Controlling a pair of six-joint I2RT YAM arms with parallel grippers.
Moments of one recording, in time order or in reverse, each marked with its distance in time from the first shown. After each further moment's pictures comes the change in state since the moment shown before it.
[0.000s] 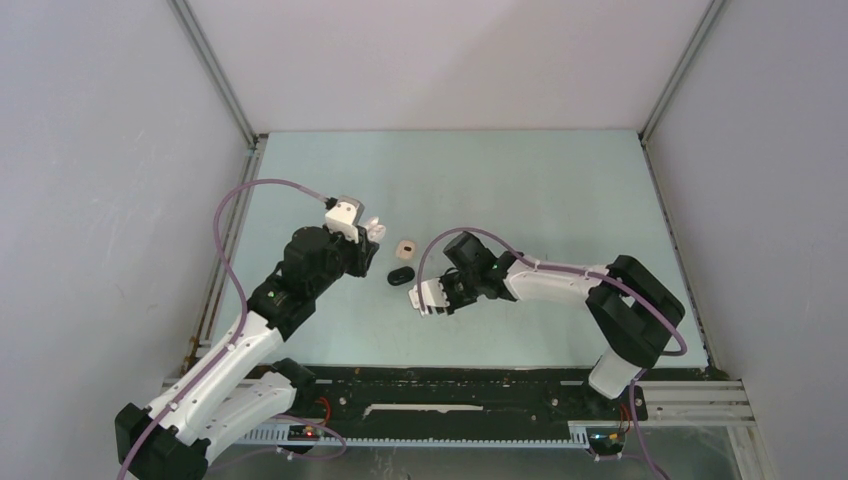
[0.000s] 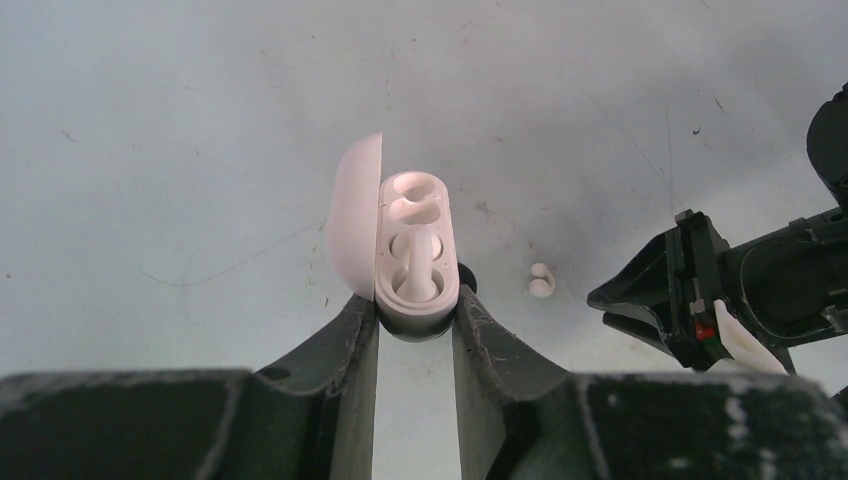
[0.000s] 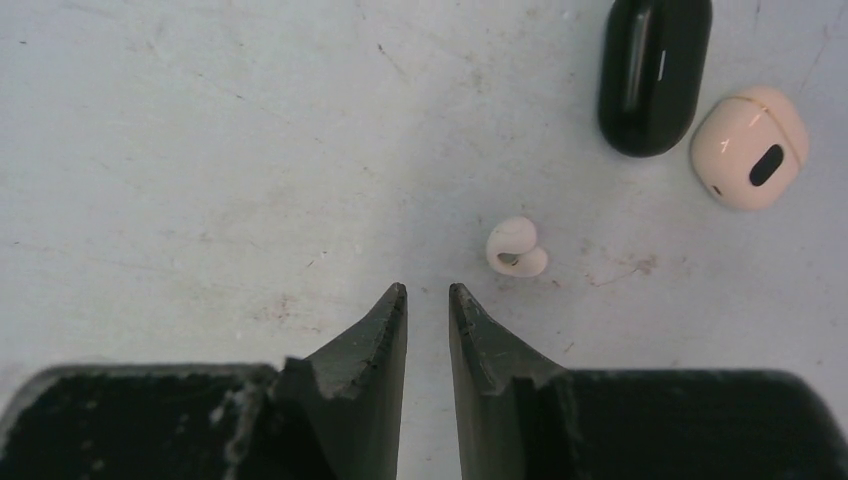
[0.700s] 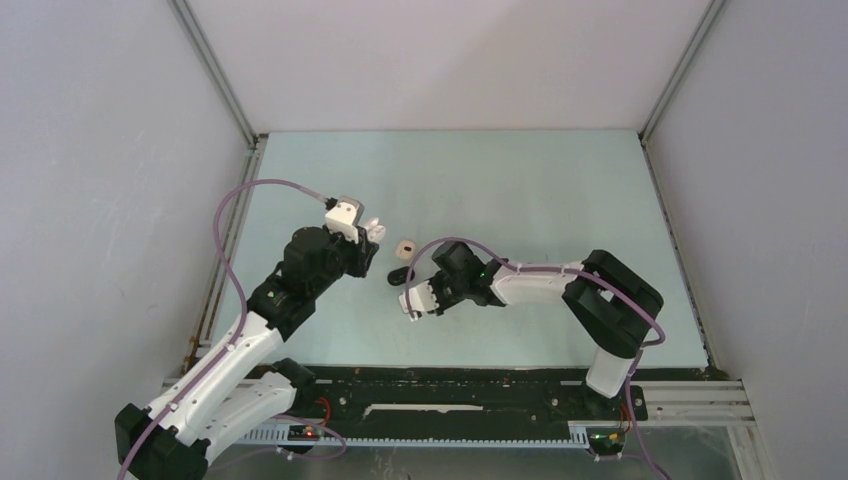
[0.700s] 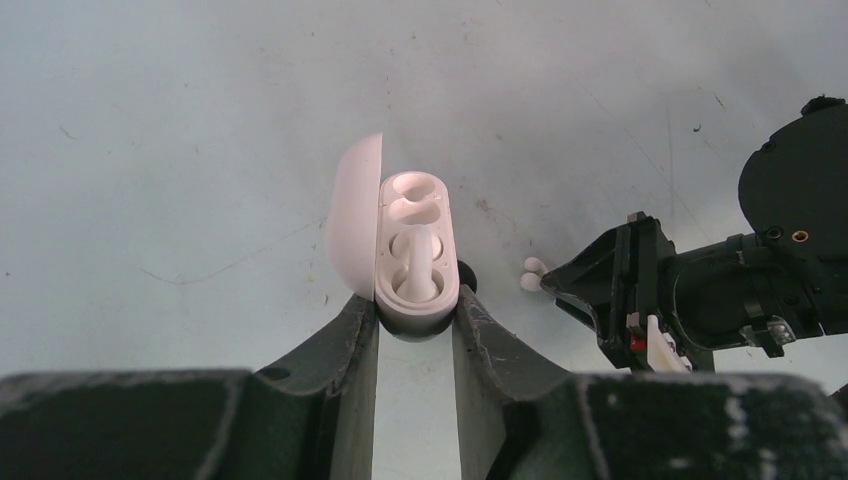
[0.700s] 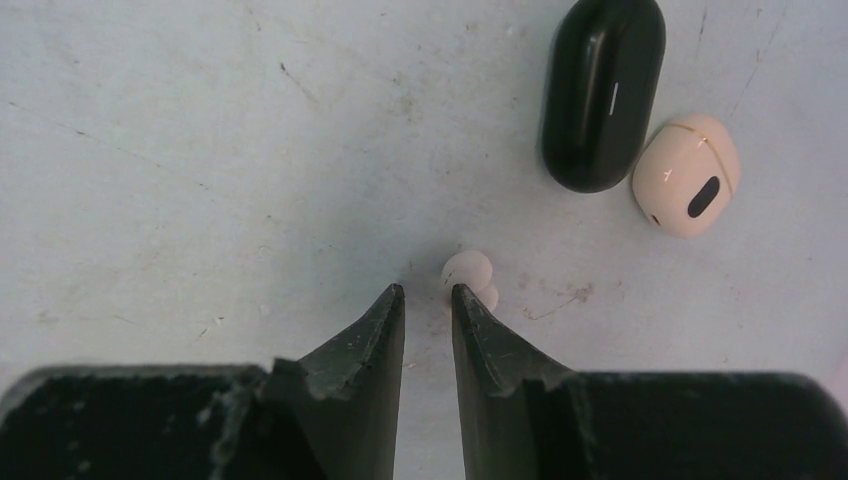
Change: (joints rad) left arm 0.000 -0.002 0.000 -0.006 0.000 0.000; right arm 0.043 0.100 0.000 0.179 0.142 -0.059
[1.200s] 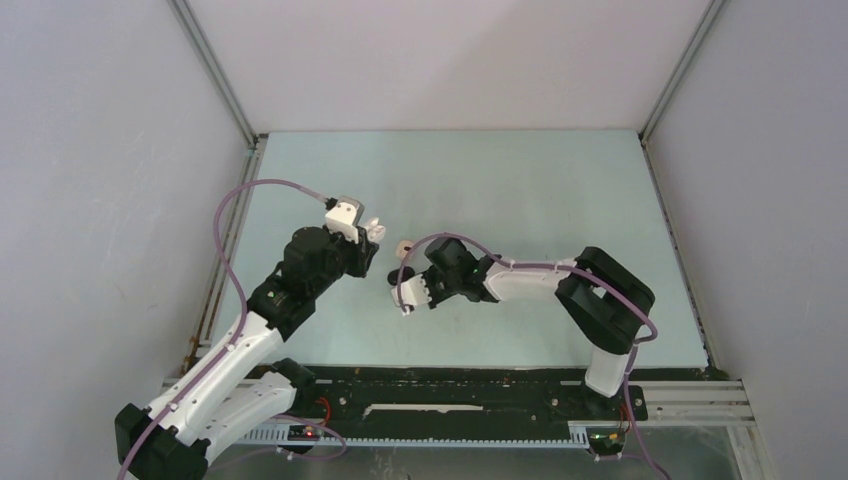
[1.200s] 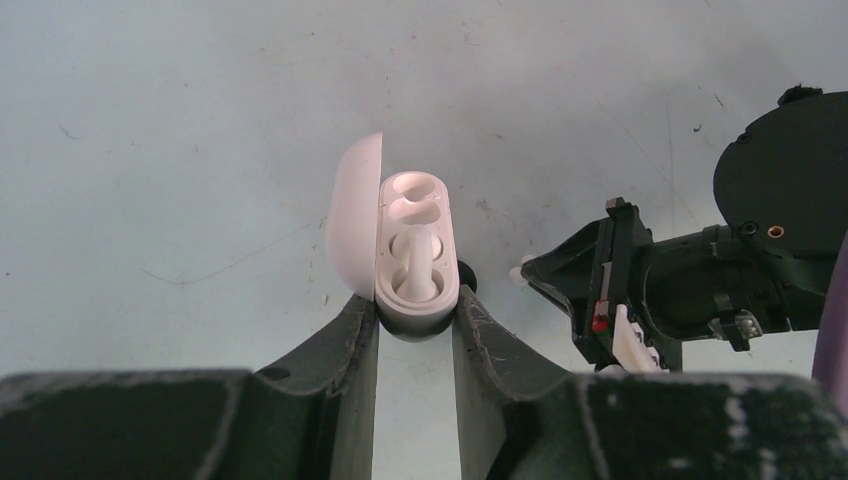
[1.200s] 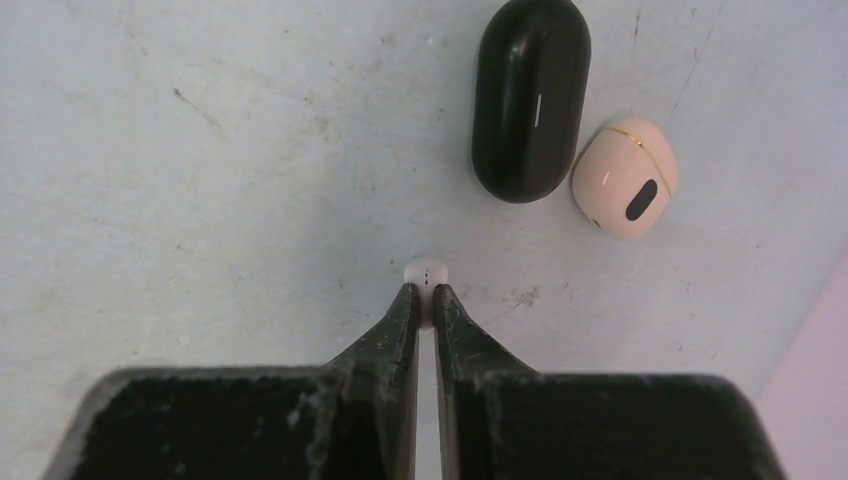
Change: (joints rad) left arm 0.000 0.000 0.000 0.000 0.000 0.000; right arm 0.011 0.050 0.053 0.058 0.067 -0.021
